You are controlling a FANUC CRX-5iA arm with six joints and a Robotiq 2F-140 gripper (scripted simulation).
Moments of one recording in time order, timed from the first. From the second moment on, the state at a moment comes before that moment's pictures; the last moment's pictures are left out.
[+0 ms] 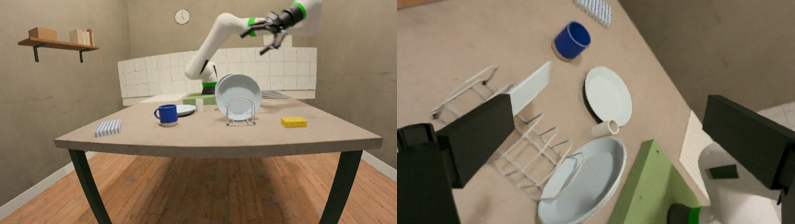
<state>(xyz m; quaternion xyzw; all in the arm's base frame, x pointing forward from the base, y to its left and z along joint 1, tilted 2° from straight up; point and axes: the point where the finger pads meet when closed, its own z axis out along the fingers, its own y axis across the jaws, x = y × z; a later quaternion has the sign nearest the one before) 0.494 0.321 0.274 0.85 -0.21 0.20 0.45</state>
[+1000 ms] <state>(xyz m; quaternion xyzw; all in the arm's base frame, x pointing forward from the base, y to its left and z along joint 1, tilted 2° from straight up) 0.441 -0.057 0.317 0.89 -0.42 0.00 0.19</state>
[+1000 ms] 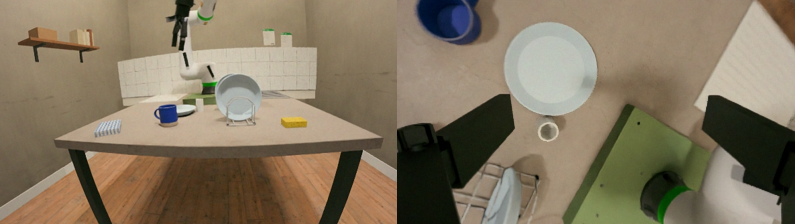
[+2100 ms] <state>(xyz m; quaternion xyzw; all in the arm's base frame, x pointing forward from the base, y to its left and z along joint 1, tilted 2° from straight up) 0.334 -0.143 0.307 0.86 -0.51 0.01 0.01</state>
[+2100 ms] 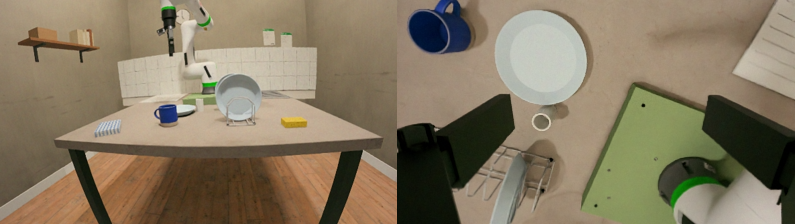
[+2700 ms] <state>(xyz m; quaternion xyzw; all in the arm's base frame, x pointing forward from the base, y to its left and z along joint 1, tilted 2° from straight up) 0.334 -0.145 0.260 0.86 -0.51 0.05 -0.06</state>
